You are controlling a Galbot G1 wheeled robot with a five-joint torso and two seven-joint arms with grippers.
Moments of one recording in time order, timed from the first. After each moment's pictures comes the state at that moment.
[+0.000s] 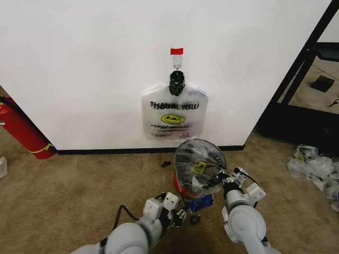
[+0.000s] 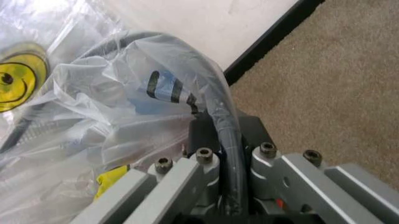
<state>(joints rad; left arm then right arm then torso) 1.05 -0.79 0.34 -2.33 -0.92 0.60 -0.57 -1.36 1.32 0.33 2.04 0.97 -0.12 0.60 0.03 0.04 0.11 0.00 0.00</state>
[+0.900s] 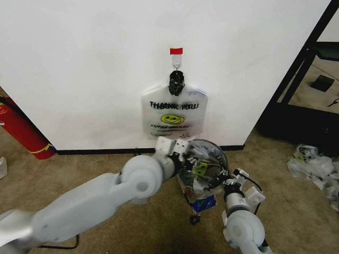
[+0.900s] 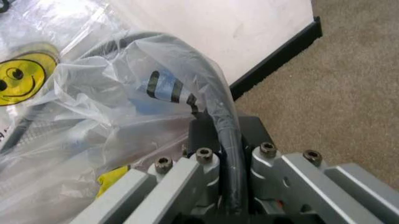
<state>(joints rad) 0.40 -0.91 0.46 -2.19 -1.48 0.65 -0.80 -1.39 1.33 0.32 2.04 0.83 -0.08 0.55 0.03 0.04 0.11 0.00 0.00</state>
